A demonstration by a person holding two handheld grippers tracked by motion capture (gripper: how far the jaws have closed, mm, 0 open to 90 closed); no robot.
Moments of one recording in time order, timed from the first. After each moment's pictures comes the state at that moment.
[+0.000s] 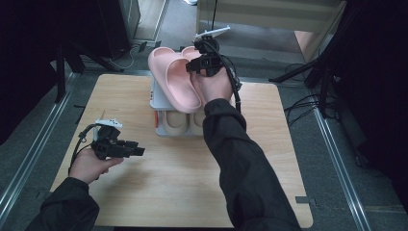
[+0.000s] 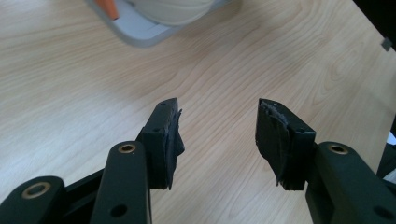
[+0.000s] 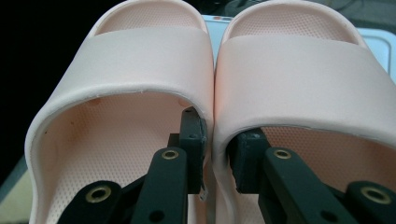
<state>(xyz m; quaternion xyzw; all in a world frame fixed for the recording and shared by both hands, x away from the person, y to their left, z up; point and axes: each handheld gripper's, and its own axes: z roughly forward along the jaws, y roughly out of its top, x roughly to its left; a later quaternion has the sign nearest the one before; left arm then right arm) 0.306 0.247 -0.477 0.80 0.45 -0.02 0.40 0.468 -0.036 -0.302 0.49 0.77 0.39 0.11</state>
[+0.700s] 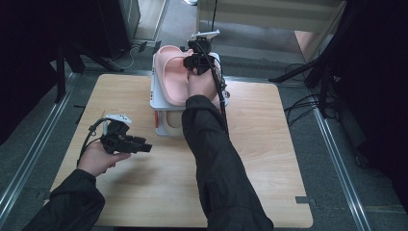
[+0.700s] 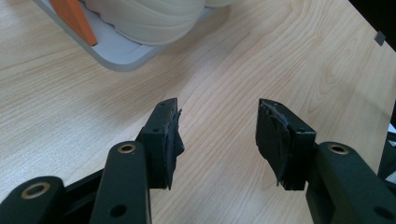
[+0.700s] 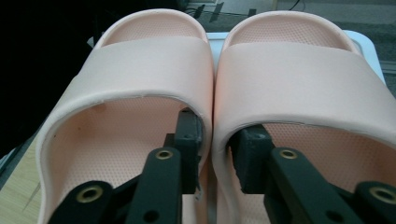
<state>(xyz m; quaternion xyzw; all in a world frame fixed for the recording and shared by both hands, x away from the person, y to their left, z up) 0.322 0.232 -0.474 0.82 0.42 -0.03 0.39 0.496 -0.010 -0.328 0.57 0.72 0.37 0.16</state>
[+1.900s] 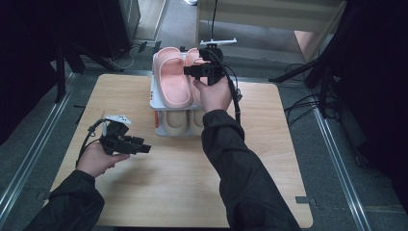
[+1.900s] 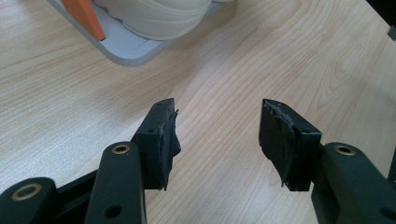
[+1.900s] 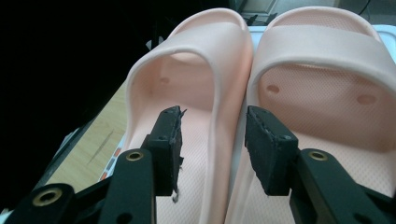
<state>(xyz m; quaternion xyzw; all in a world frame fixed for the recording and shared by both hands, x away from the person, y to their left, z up) 0.320 0.233 -0.475 0.82 0.43 -0.02 0.38 0.453 -0.046 -0.319 0.50 0.74 0.44 0.10</state>
